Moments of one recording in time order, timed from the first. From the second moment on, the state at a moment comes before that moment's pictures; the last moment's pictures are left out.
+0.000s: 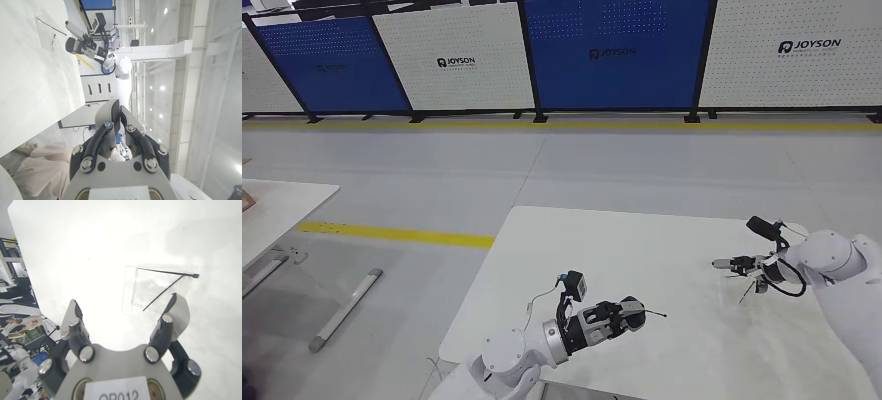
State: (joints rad) left arm 1.55 -1.14 -1.12 -1.91 -0.49 0.01 -0.50; right arm -0.59 -1.12 0.98 -0.78 -0.36 0.01 1.19
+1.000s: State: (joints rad) left arm 1.55 -1.14 -1.12 -1.91 -0.49 0.01 -0.50; right arm -0.82 -1.03 1.29 -0.87 -0.09 -0.13 1.06
